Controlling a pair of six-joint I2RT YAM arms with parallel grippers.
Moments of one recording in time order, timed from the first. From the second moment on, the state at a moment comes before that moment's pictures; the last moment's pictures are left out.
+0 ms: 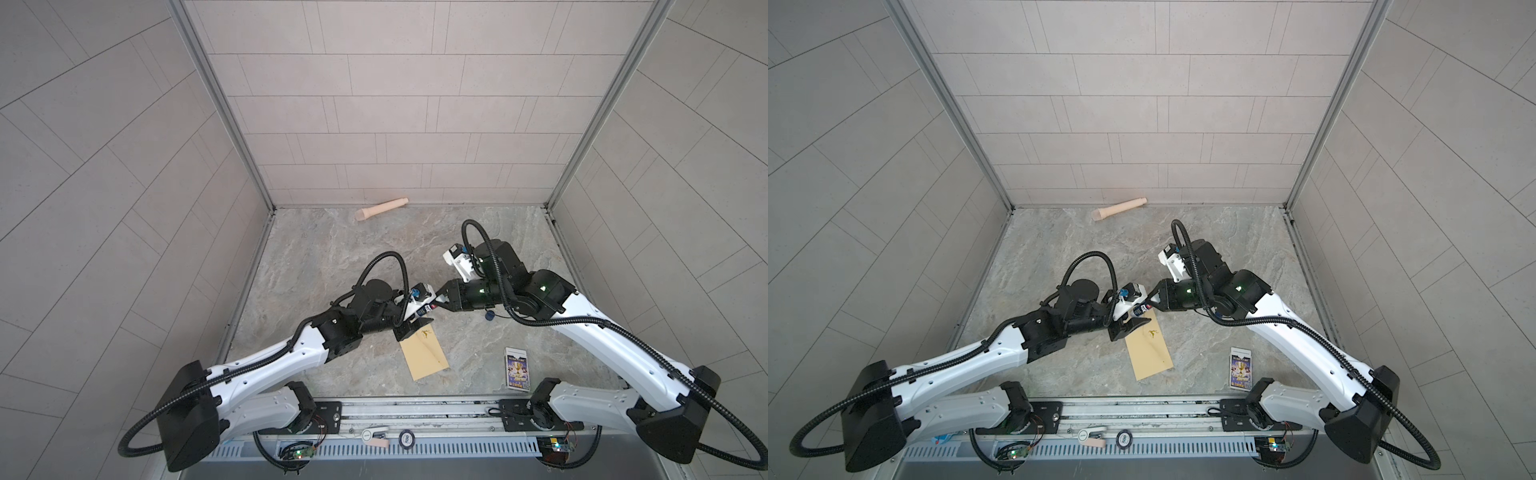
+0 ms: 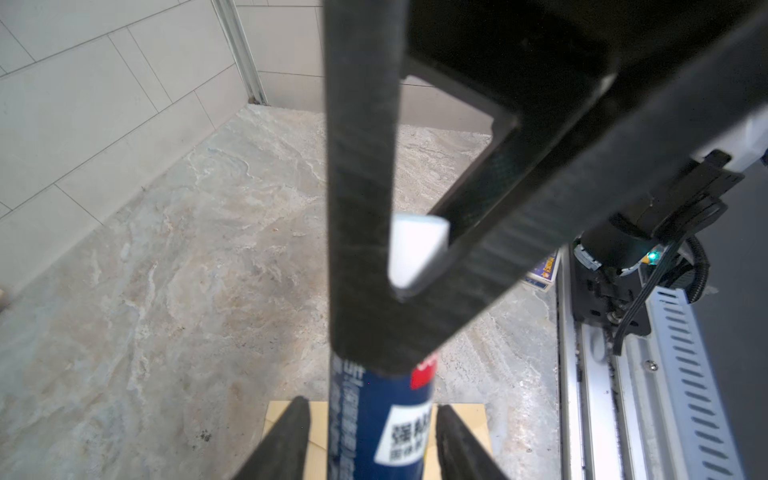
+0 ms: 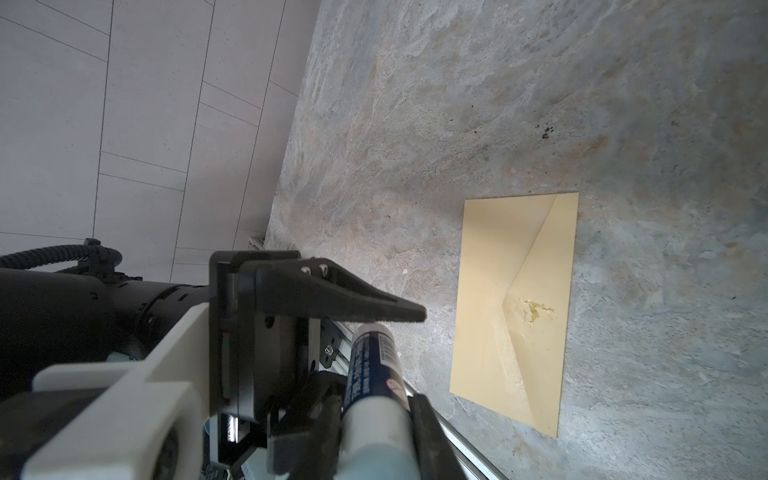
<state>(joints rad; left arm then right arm) -0.91 1.11 0.73 -0.06 0.25 0.22 0.68 1.16 1.18 -0.77 -0.44 0.65</state>
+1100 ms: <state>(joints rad) -0.91 1.18 0.63 0.04 0.21 0.08 0.30 1.40 0.85 -0.79 0.14 0.47</state>
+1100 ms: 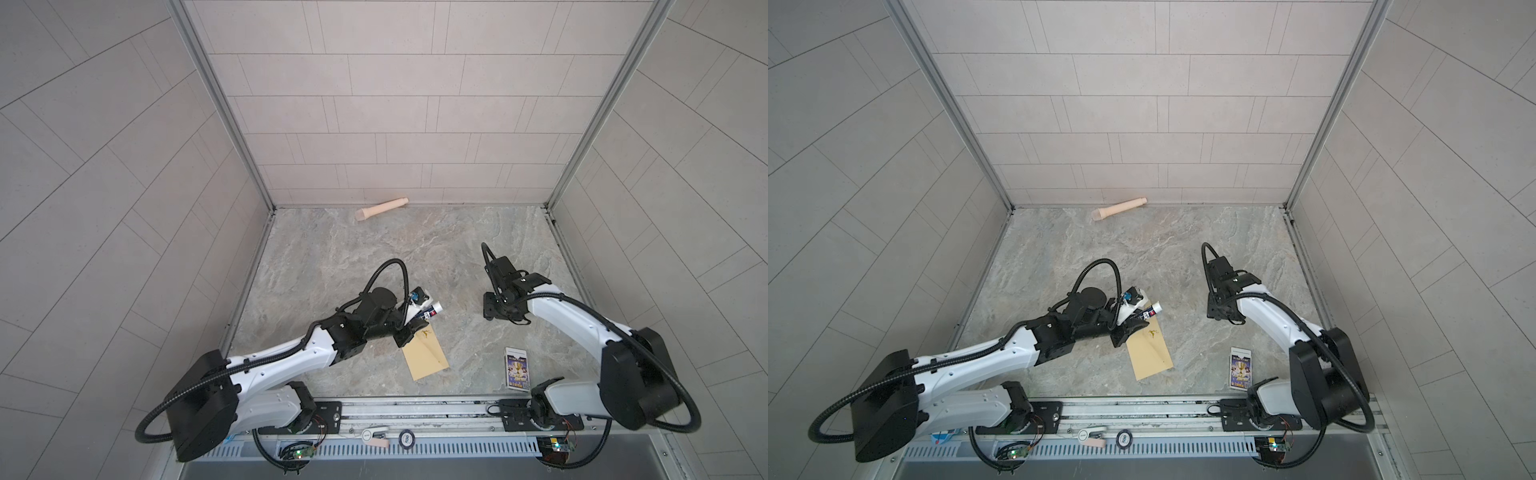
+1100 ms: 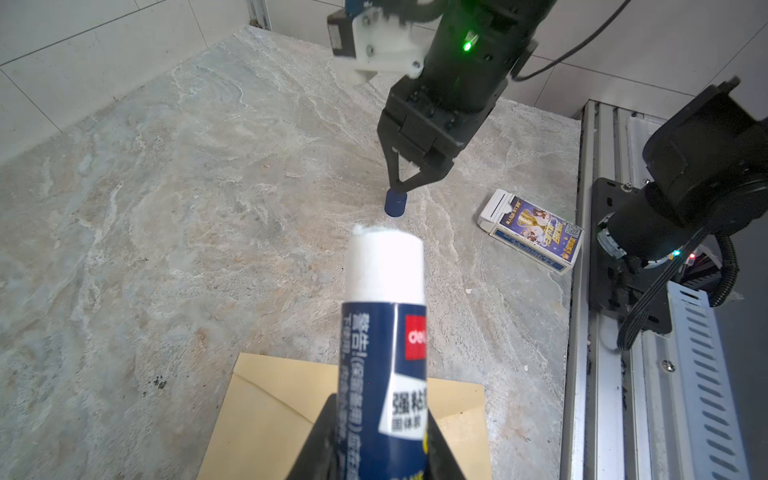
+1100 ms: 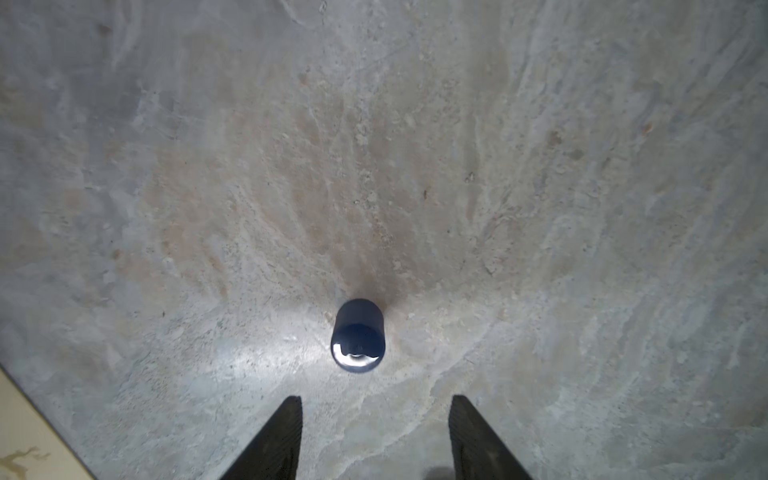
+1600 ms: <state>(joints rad) -0.91 1.17 0.62 0.06 0.21 0.06 0.30 1.55 0.88 -0.71 0.13 0.45</state>
